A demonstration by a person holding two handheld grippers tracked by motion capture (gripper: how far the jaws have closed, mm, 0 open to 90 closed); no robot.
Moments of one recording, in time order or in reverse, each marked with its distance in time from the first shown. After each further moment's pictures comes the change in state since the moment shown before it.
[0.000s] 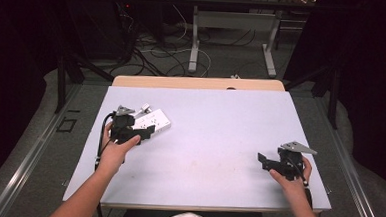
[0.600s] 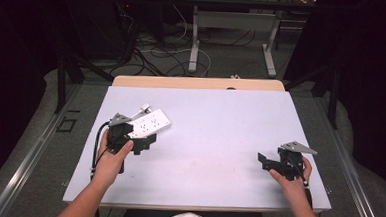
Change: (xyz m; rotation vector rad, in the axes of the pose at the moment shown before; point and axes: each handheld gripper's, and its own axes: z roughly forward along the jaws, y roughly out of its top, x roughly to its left) left arm -0.014 -0.018 -0.025 -0.046 -0.102 -0.028; right arm 0.000 0.000 0.000 -0.005 0.000 -0.004
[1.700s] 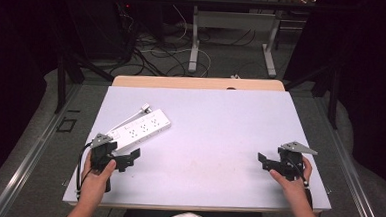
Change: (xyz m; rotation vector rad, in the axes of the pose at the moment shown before) left arm 0.030 -0.060 -0.025 -0.037 0.076 -0.067; right arm 0.001 0.000 0.000 -0.012 -0.011 0.003
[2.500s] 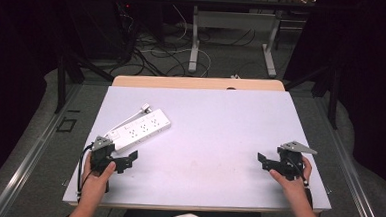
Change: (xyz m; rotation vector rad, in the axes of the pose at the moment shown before) left arm 0.013 -0.013 0.011 0.030 0.043 0.029; right arm -0.001 0.000 0.001 0.011 0.018 -0.014
